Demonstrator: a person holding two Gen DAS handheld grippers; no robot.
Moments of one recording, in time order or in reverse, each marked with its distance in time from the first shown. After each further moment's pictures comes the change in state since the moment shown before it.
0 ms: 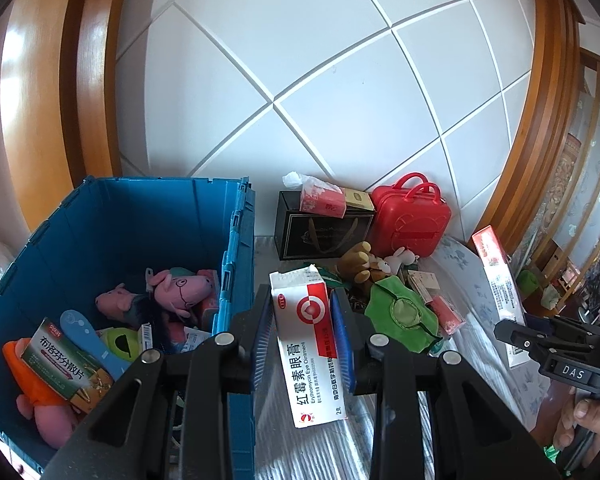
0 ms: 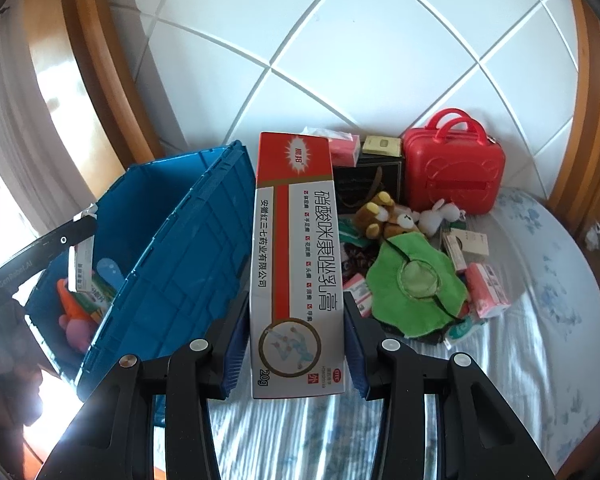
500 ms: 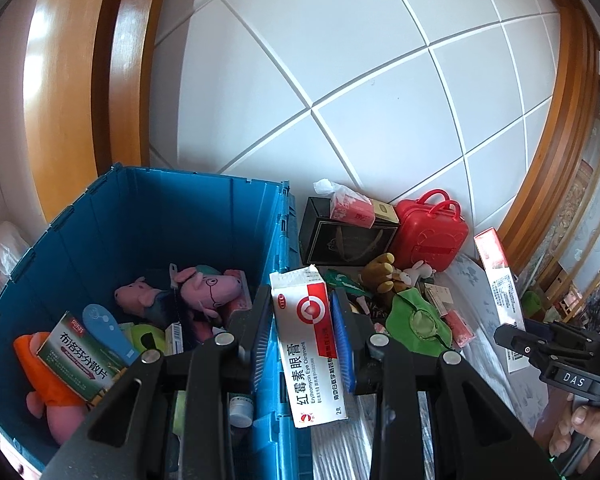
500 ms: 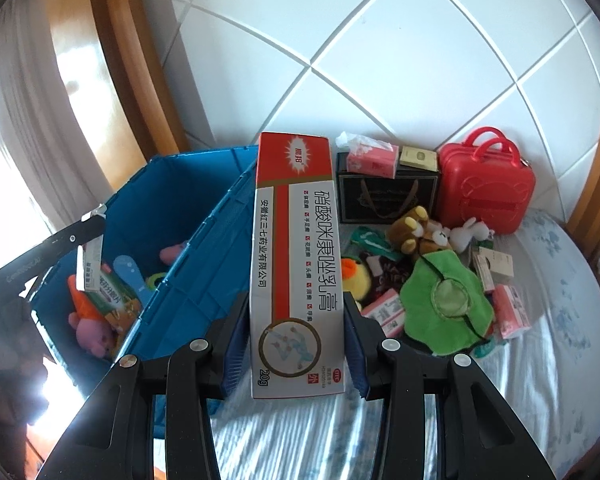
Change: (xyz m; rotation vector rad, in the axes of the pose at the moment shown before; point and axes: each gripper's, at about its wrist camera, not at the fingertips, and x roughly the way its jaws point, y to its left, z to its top) left arm -0.010 0.062 0.005 -0.067 -0.022 0.027; right arm 0.022 0.062 0.016 -0.078 -0.019 0.053
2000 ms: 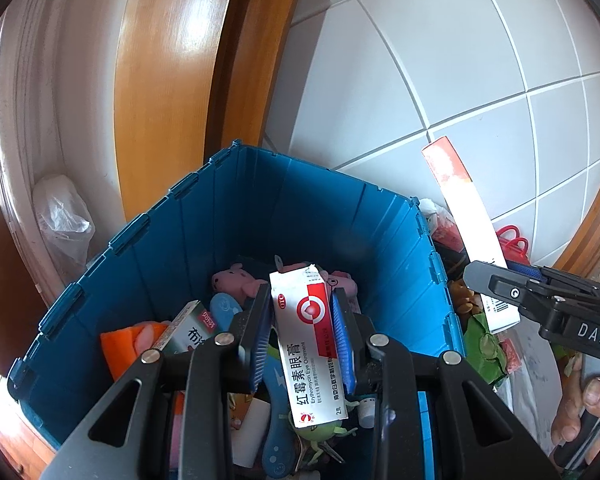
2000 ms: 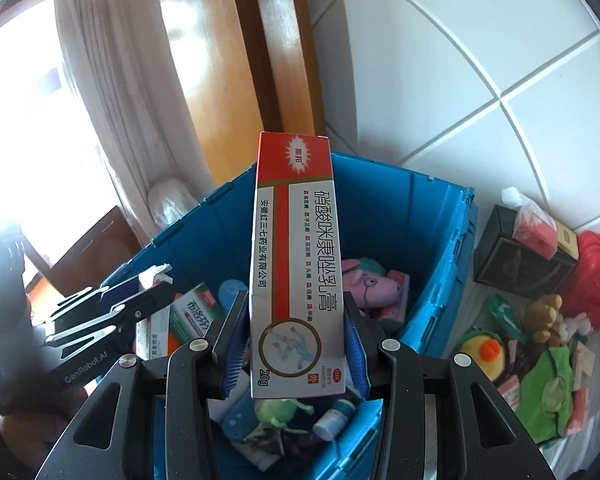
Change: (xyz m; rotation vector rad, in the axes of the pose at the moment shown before) left arm -0.019 0.177 -0.014 -0.169 -0.023 0.157; right arm 0.103 0.234 0.074 -0.265 -0.038 0.259
